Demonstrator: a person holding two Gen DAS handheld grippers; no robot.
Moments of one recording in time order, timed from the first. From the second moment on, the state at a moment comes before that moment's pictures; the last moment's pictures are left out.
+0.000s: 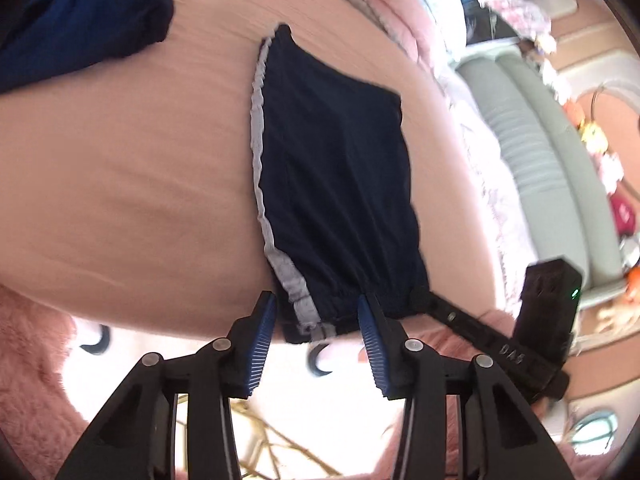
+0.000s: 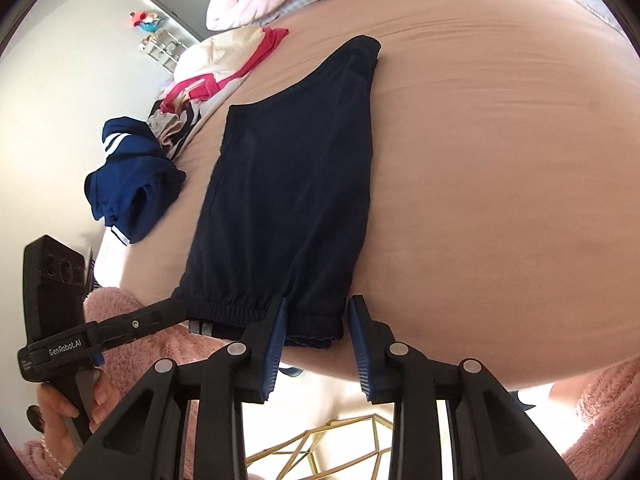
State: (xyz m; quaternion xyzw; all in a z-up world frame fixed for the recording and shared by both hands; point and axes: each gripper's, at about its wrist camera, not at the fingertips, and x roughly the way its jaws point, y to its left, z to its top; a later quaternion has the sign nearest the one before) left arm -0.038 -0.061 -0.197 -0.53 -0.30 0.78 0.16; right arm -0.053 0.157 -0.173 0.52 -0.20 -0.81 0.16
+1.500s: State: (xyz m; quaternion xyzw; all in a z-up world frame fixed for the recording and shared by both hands) left arm -0.020 -0.055 -0.192 -0.56 -0.34 0.74 0.17; right arm -0.040 0.147 -0.169 0.54 -0.15 -0.80 0.21
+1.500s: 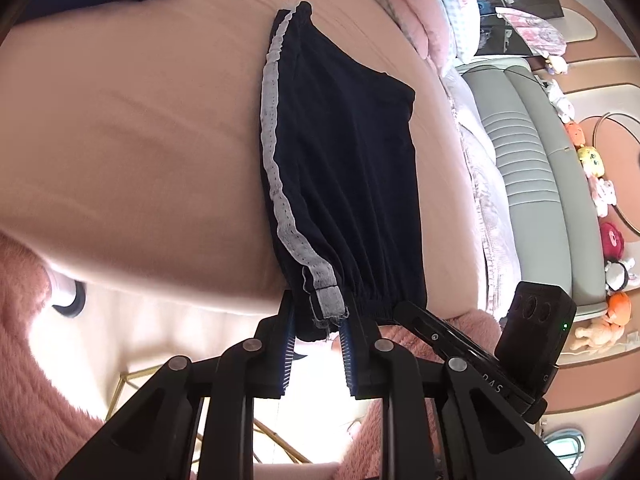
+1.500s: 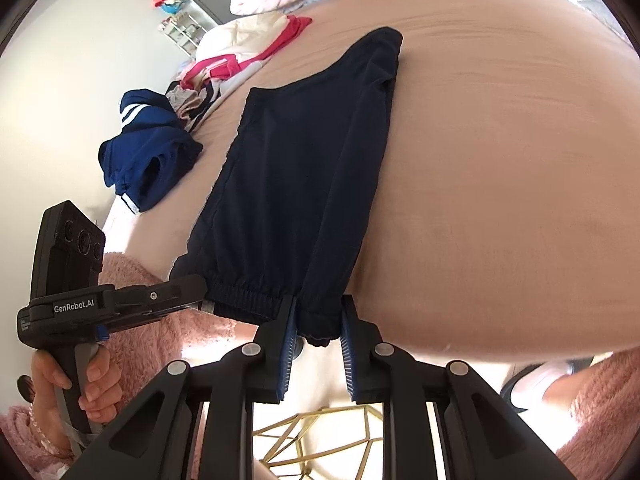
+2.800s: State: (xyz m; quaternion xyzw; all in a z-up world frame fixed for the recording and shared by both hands) left arm -0.076 -0.070 -0.172 -0.53 -0.37 0.74 0.19; right arm -0.090 0.156 -0.132 0.52 -0.16 -0.81 0.22
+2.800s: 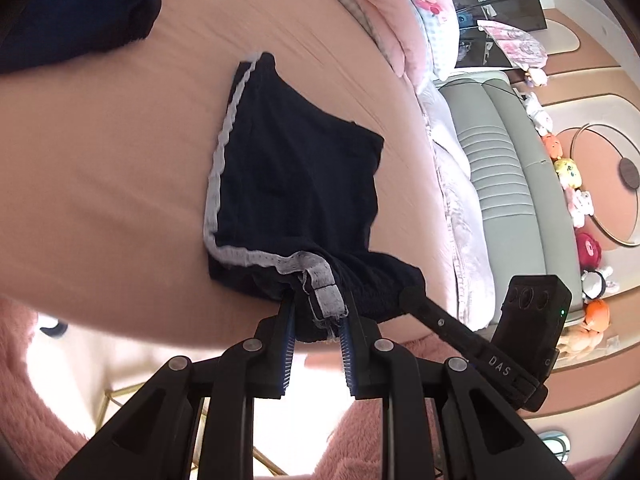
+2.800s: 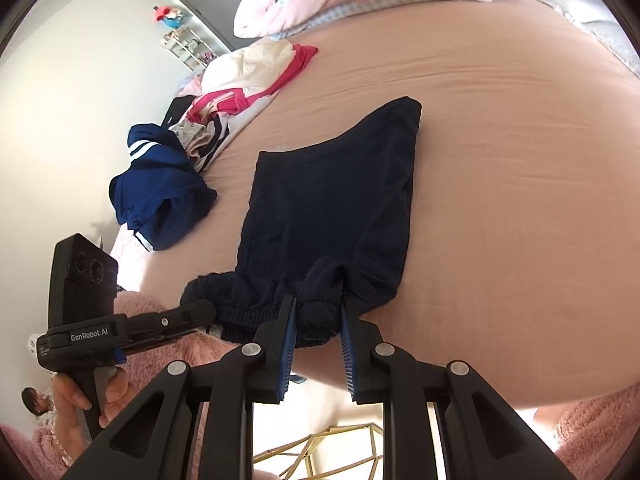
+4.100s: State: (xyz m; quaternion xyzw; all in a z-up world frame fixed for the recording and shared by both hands) left arm -0.122 -0.074 -0.168 -0.48 -0.10 0.85 0.19; right arm -0.148 0.127 -0.164 0.51 0.02 -0.84 0.21
